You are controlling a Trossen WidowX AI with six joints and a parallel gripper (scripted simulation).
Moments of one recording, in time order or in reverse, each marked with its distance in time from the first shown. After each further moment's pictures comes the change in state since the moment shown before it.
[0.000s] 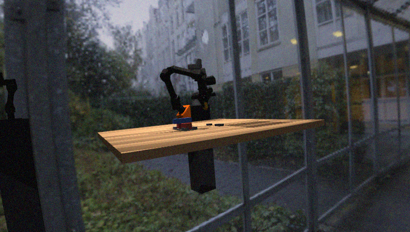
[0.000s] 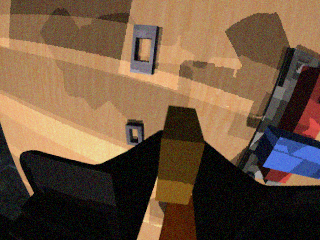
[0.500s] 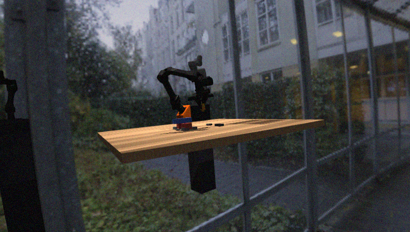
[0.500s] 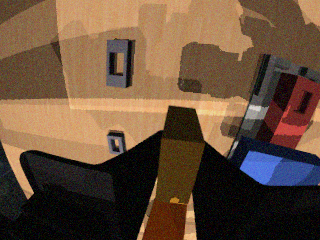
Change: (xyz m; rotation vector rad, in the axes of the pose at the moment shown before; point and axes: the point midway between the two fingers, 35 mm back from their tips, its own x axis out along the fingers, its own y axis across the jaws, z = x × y) arm 0.005 -0.037 0.019 0.024 -0.008 -0.002
